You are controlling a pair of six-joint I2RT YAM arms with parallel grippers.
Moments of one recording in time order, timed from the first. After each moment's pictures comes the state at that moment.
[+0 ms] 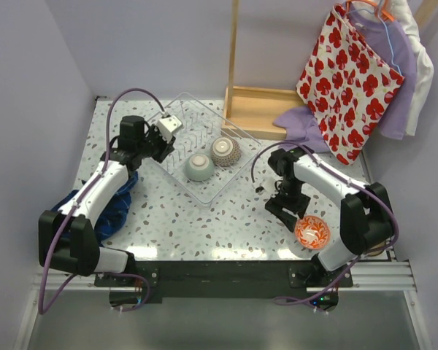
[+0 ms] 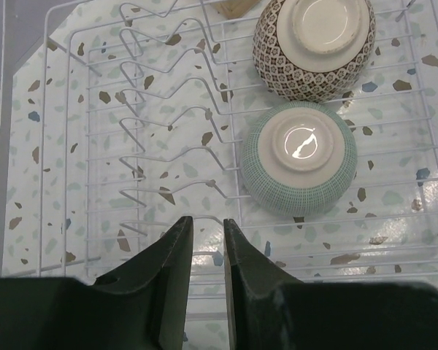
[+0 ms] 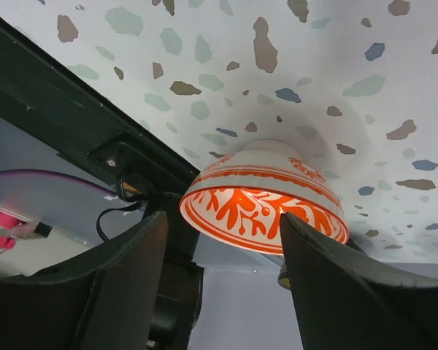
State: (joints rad) left arm -0.19 1.37 1.02 -0.24 0.39 0.47; right arm 0.45 1.57 1.10 -1.36 -0.10 -0.45
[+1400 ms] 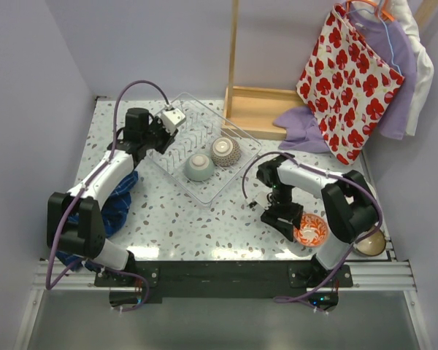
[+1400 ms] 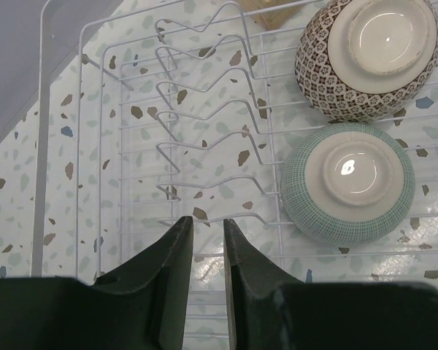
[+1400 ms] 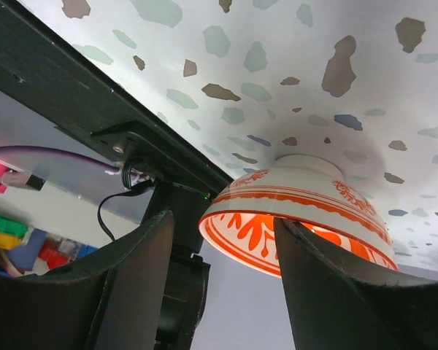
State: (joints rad) left arm -0.19 1.50 1.10 -0.18 0.34 0.51; right arm 0.55 1.70 1.06 -1.36 -0.10 -0.47
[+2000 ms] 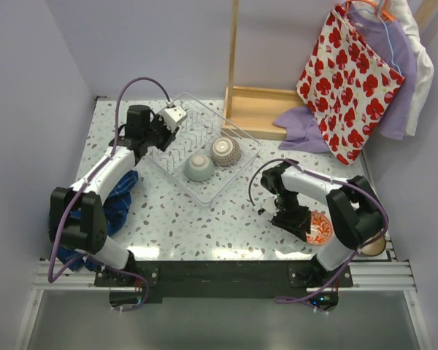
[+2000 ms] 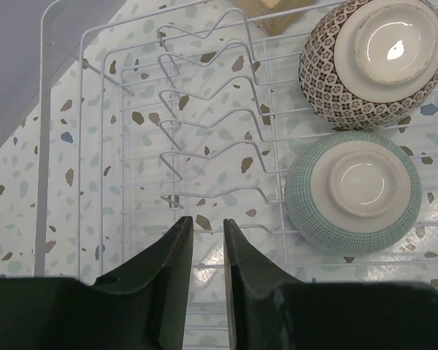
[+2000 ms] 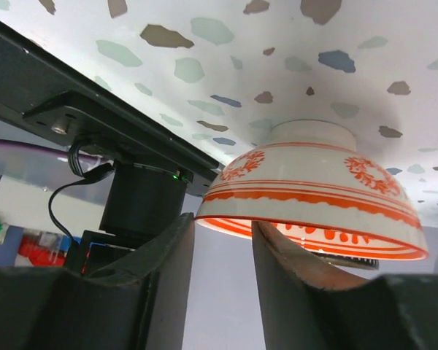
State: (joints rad) left arm -0.19 1.55 1.14 -0.19 0.34 0.51; right arm 0.55 1.65 0.97 -1.36 0.05 -0.45
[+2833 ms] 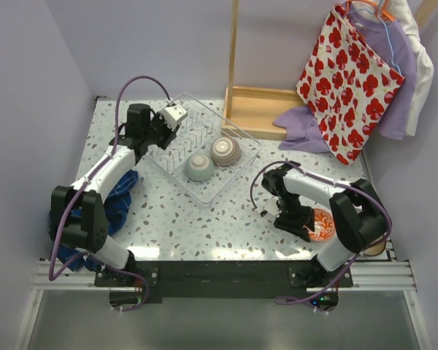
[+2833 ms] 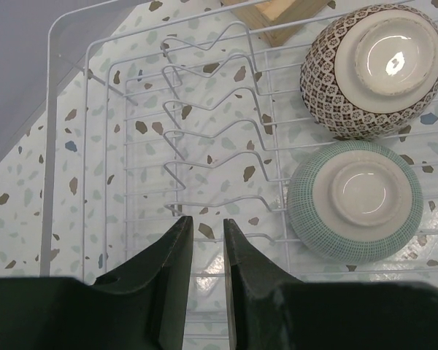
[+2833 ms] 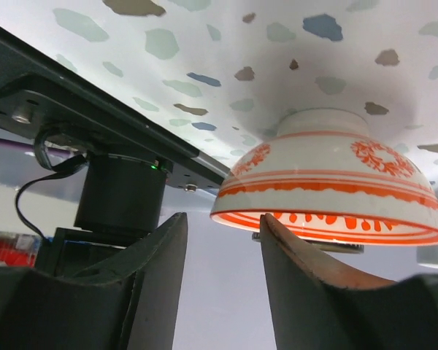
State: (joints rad) left arm -0.19 1.56 1.16 -0.17 0.36 0.51; right arm 0.56 1.60 0.93 -1.36 0.12 -0.47
